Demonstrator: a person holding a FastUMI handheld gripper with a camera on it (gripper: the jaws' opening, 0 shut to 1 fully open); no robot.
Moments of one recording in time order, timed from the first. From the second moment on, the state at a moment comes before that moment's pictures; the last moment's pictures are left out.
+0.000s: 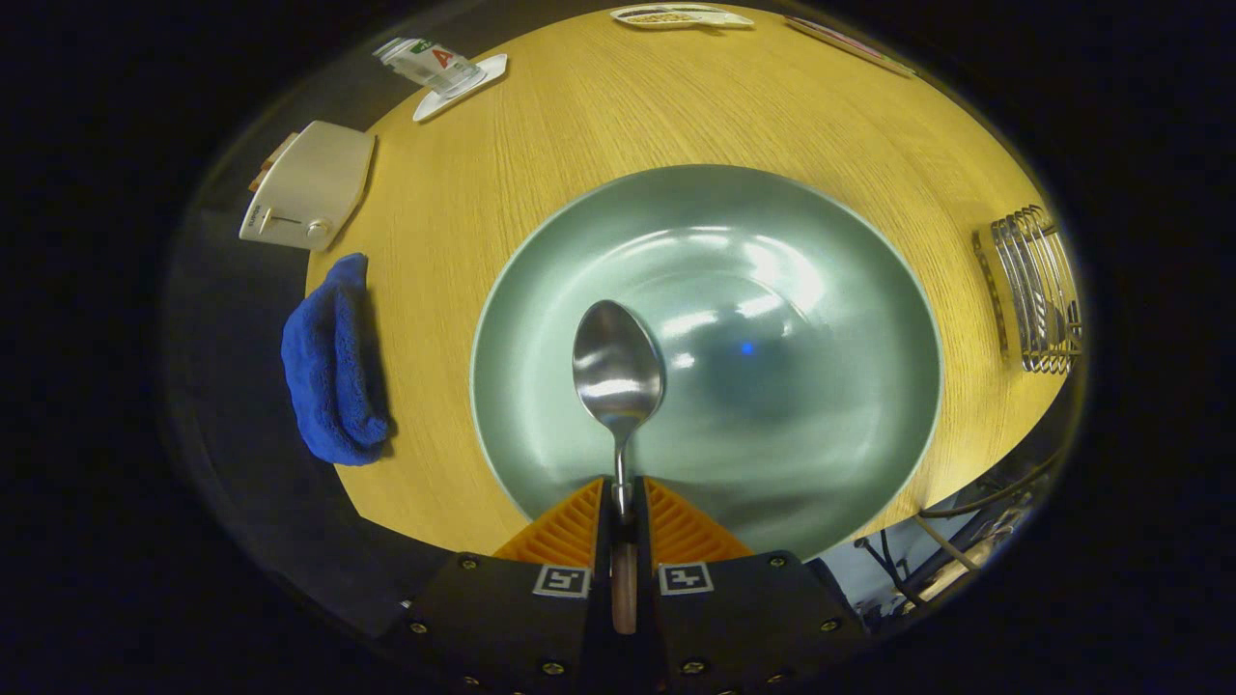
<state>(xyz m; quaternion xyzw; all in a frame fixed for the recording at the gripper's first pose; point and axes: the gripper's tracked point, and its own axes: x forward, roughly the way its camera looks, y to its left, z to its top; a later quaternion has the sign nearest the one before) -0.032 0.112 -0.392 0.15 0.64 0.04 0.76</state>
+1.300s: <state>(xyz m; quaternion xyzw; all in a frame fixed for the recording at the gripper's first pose) -0.007 0.050 -0.268 0.24 0.56 0.02 0.79</state>
